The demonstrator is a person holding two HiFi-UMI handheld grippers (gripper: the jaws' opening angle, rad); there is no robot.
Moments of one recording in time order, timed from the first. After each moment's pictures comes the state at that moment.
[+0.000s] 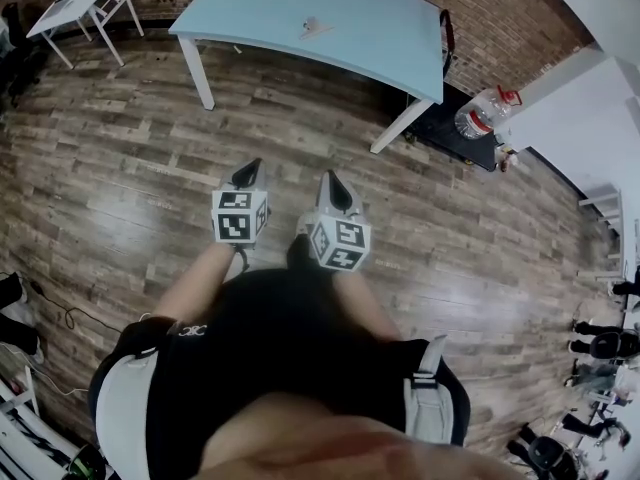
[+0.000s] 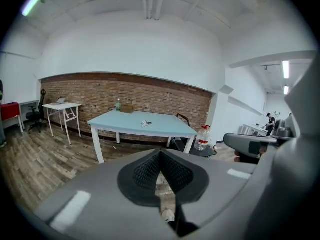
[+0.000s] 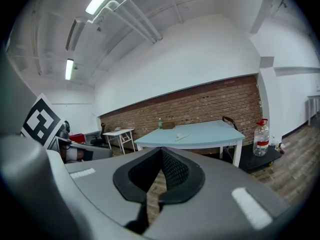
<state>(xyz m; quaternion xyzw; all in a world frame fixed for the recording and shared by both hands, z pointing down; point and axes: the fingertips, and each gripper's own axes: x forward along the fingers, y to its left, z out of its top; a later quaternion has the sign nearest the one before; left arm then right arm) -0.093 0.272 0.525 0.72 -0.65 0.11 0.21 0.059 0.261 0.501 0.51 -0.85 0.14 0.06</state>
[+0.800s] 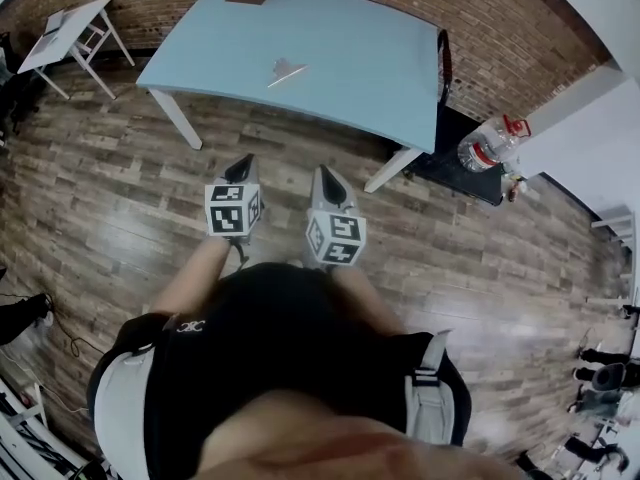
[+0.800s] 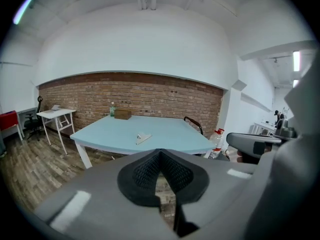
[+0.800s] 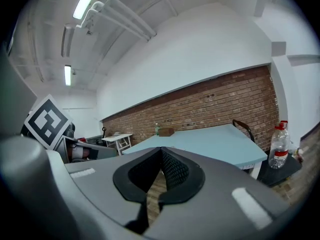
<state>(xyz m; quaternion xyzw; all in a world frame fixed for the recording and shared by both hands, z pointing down) -0.062 0.020 0.510 0.70 -0.67 0.13 0.20 0.090 0.009 0.490 0.47 -0.87 0.14 0.04</state>
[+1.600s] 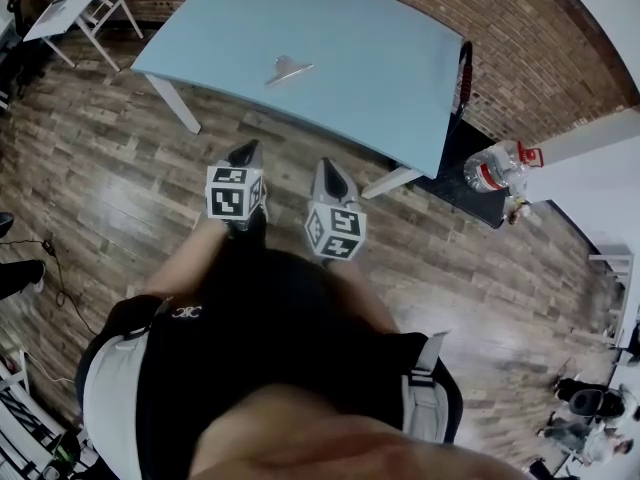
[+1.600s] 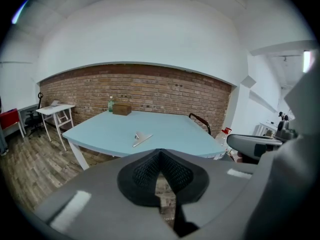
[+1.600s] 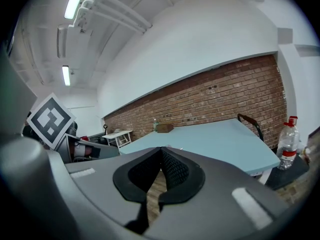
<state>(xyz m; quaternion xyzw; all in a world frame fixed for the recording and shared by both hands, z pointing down) -0.054 -0.072 0.537 0.69 -0.68 0.15 0.22 0.096 -0.086 0.518 0.45 -0.88 0.17 0.06</state>
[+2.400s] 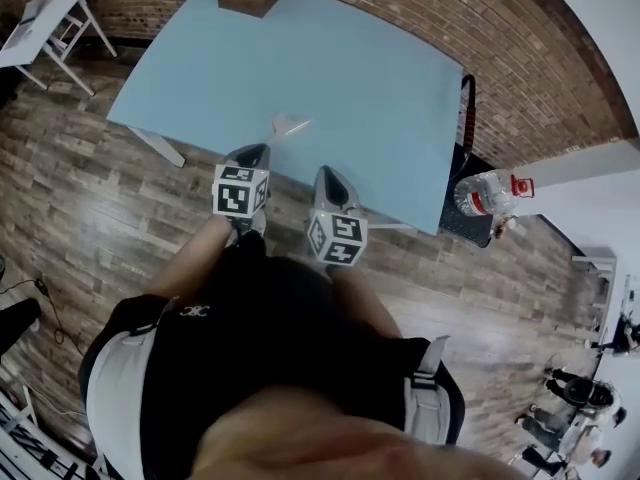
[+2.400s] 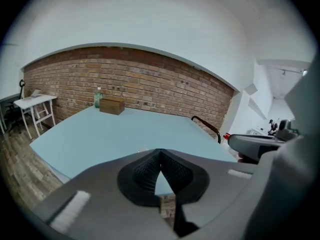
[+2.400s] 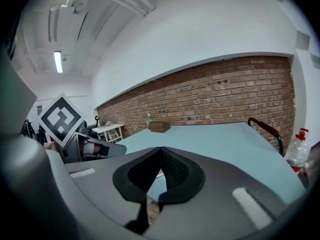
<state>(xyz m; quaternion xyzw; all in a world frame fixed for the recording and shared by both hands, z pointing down) -0.132 -0.260 0.564 0.73 -0.62 0.14 0.27 0.005 -0.251 0.526 0.47 -0.86 0.15 0.11</state>
